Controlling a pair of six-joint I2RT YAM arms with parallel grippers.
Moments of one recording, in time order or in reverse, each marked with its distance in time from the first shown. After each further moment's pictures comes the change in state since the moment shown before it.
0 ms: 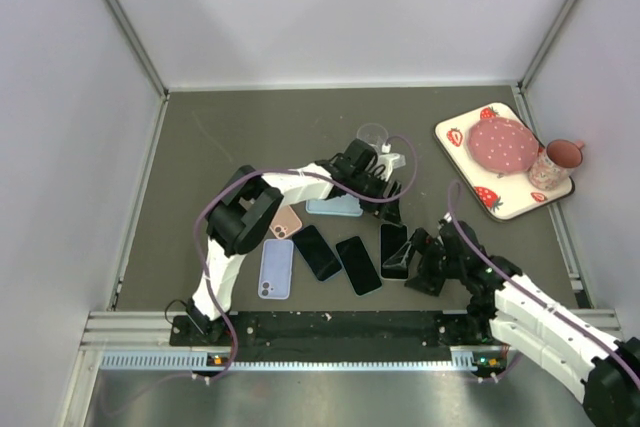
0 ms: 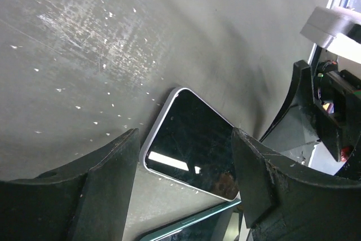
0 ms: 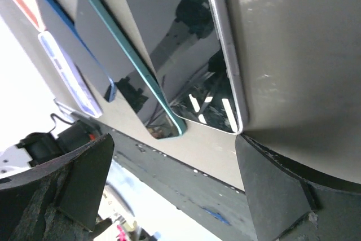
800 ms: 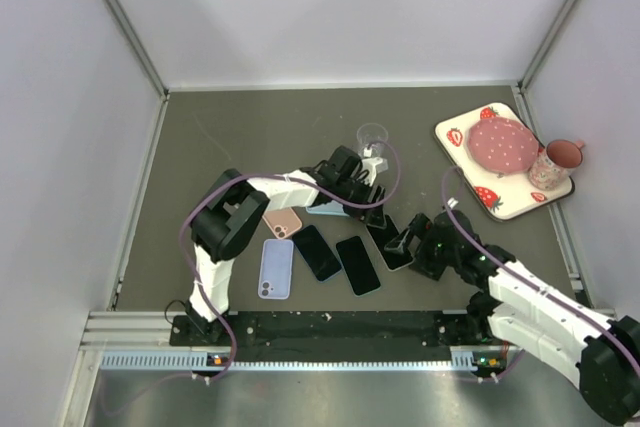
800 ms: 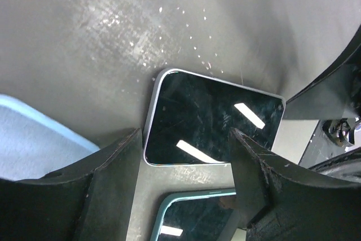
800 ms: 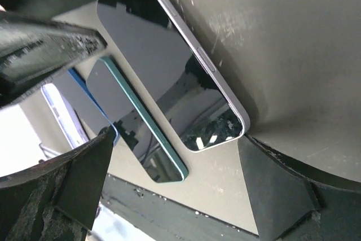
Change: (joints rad) left arm 0.016 -0.102 -0.176 0.048 -0.113 0.009; right arm 0.003 0.121 0.050 0.137 0.155 -0.001
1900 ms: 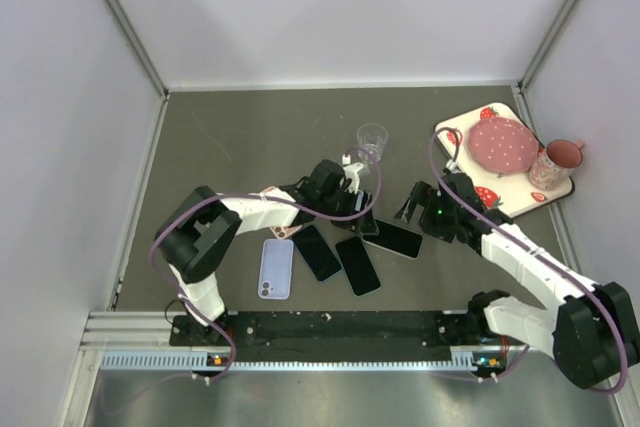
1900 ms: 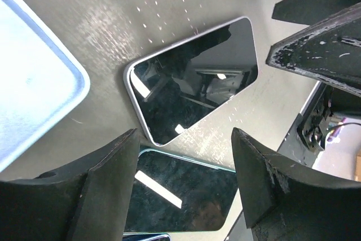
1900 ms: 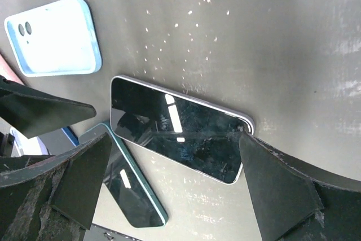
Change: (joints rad) left arm -0.017 -0.230 -0.297 0.164 -0.098 -0.203; right arm -0.168 0.279 0.282 -0.065 0.080 -0.381
